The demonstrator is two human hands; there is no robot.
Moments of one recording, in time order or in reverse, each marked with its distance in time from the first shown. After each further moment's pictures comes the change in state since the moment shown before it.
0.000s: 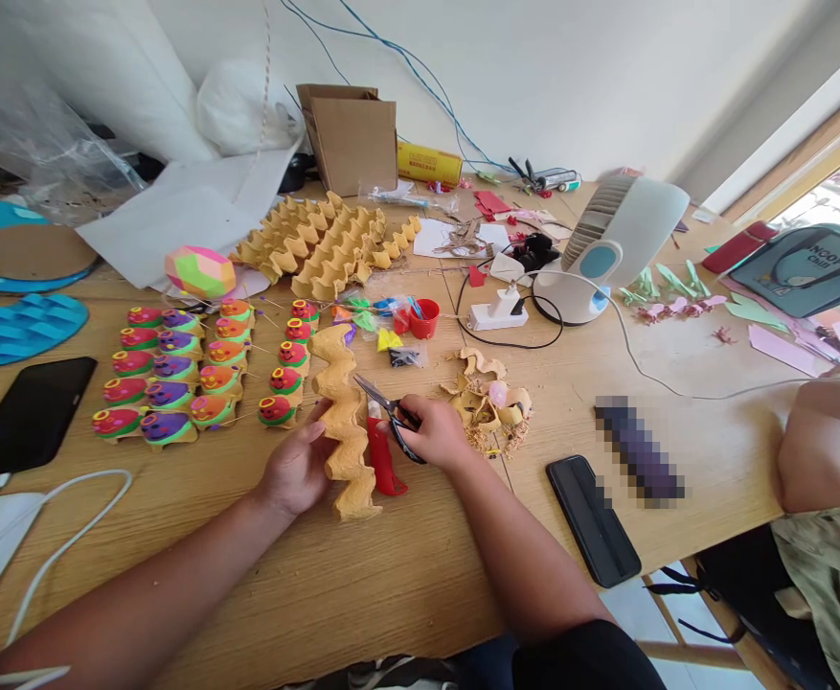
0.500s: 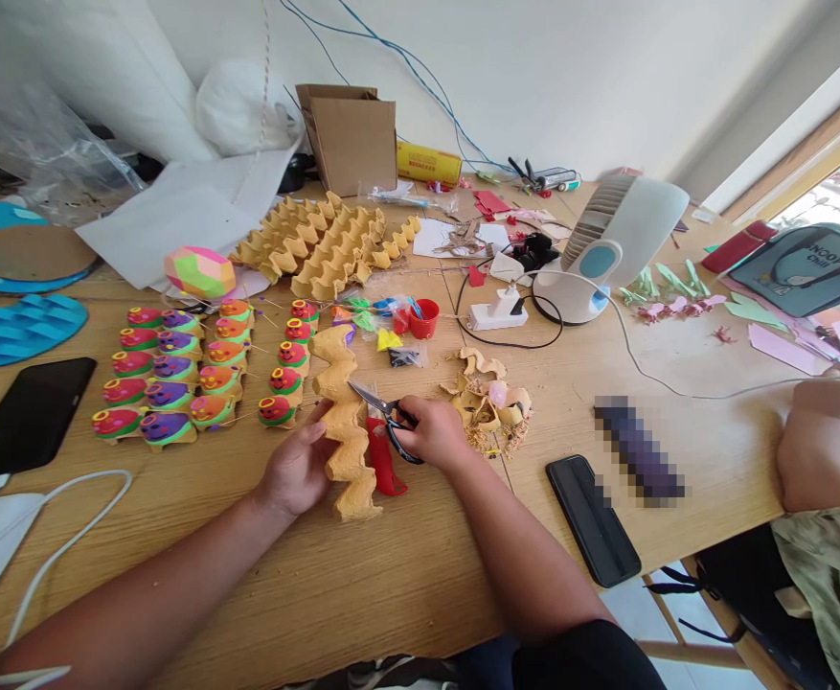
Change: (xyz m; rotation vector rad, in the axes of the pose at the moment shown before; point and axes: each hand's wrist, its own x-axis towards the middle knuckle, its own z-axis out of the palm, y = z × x) left_hand 0.000 -0.002 -0.002 0.015 -0.006 0.005; right_hand 0.000 0.000 0.002 -0.064 0.026 0.005
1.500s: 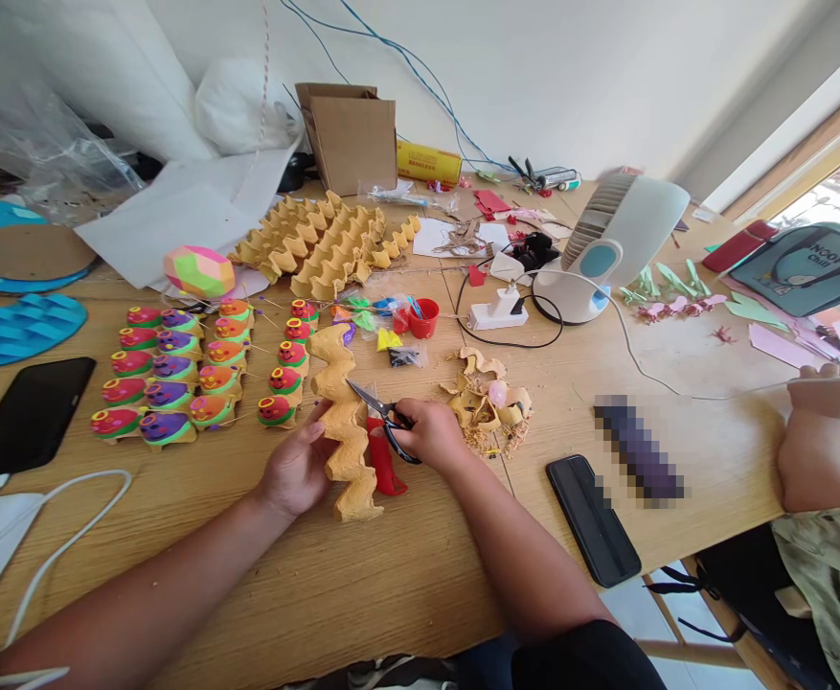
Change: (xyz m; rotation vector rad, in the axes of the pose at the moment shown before) left_hand -0.001 0.002 0.005 -0.006 0.000 -0.010; right_hand 0.000 -0.001 0.004 0.063 0.016 -0.031
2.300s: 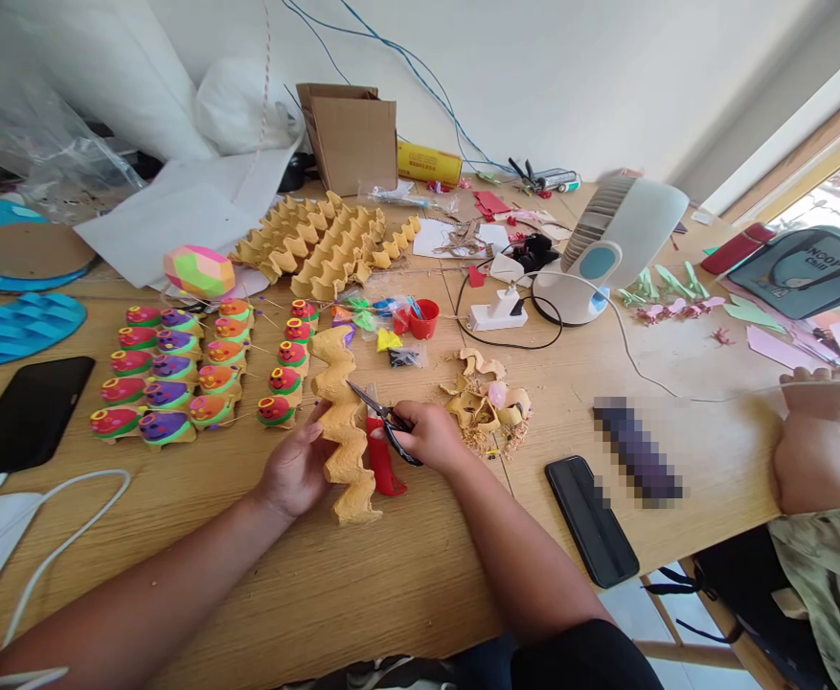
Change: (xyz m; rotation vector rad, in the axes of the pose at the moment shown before) left_hand 0.002 -0.003 -0.009 -0.087 -0.046 -0.022; right_hand 0.002 0.006 0.002 0.180 -0.074 -0.030
